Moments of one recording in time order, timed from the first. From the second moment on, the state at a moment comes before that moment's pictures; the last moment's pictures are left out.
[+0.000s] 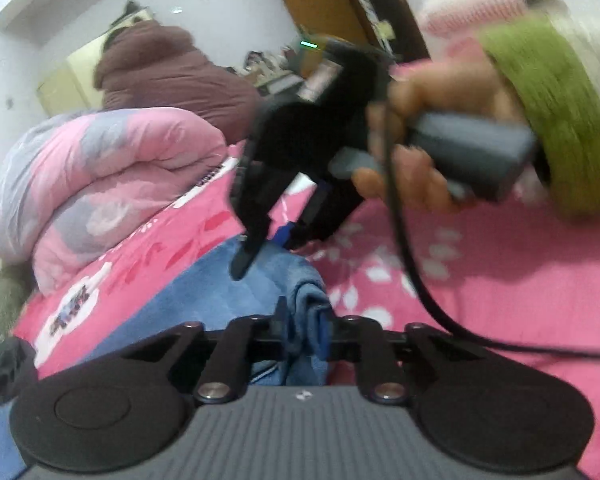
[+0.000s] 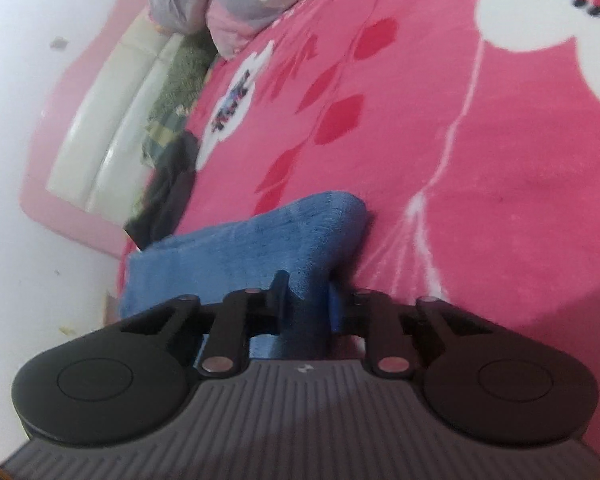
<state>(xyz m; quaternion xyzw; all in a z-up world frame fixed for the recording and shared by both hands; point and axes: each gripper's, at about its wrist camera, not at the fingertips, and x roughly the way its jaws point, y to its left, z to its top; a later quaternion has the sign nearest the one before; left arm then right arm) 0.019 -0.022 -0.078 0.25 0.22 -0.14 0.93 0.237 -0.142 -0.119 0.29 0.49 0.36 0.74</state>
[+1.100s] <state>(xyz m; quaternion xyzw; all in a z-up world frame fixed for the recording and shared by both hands) -0.024 -0.187 -0.044 0.14 0.22 -0.42 0.87 0.078 -0.481 -0.085 0.29 0.39 0.07 0.87</state>
